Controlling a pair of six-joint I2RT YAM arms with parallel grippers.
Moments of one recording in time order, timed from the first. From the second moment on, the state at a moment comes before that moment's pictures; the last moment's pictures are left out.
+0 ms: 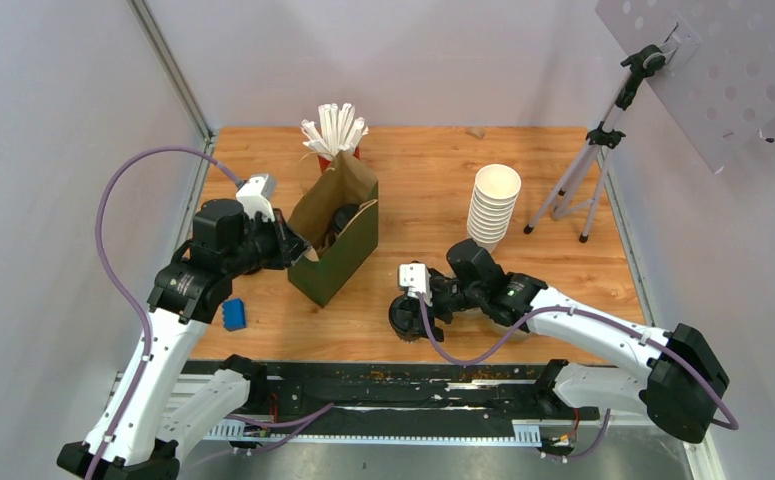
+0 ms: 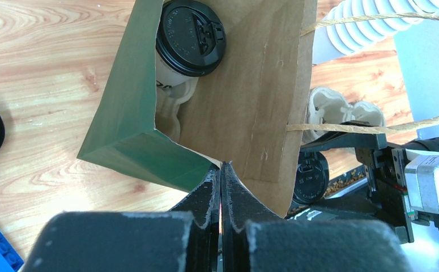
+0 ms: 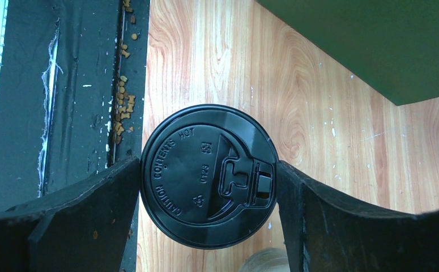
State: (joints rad) left arm -0.34 0.81 1.06 -0.77 0.23 -0.40; right arm 0.87 1.14 0.70 -0.21 -0.55 -0.49
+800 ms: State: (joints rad) left arm -0.34 0.88 1.17 -0.99 0.06 -0.82; right arm 0.87 1.11 0.74 -0.24 -0.49 -0.47
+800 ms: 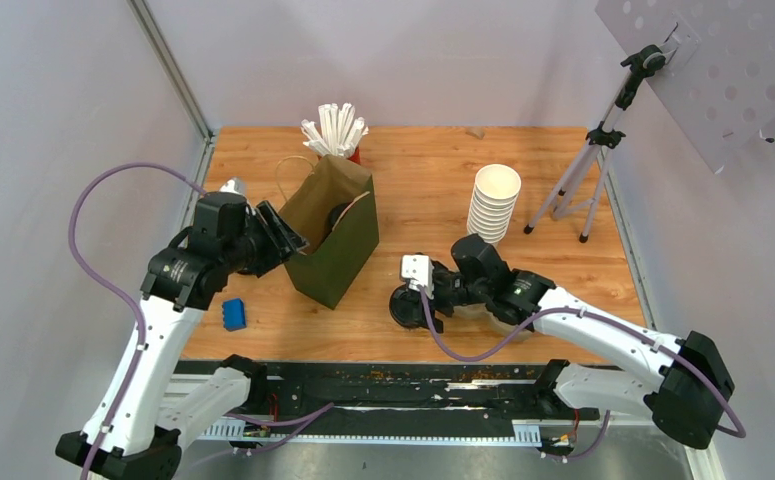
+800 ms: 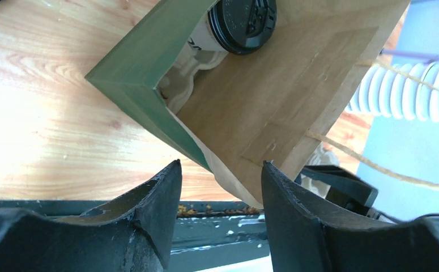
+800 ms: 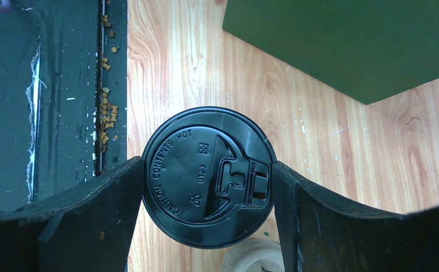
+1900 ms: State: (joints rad) left arm -0.34 1.03 1.30 -0.97 0.11 -0.63; right arm 0.86 1.07 1.20 -0.45 0.10 -0.35
